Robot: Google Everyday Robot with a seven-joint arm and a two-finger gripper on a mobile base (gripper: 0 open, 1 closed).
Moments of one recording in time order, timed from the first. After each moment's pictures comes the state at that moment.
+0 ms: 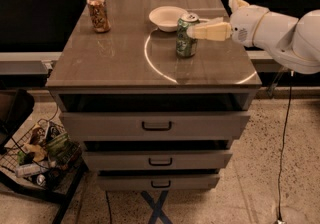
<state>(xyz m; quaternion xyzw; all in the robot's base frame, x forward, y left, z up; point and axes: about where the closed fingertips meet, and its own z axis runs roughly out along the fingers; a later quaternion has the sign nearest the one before) 0.694 -0.139 0.966 -0.33 0.65 0.22 0.65</state>
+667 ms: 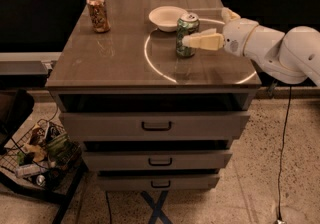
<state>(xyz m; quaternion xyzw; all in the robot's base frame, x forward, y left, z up) 0.707 -0.133 0.931 -0.32 0.64 0.24 0.66</state>
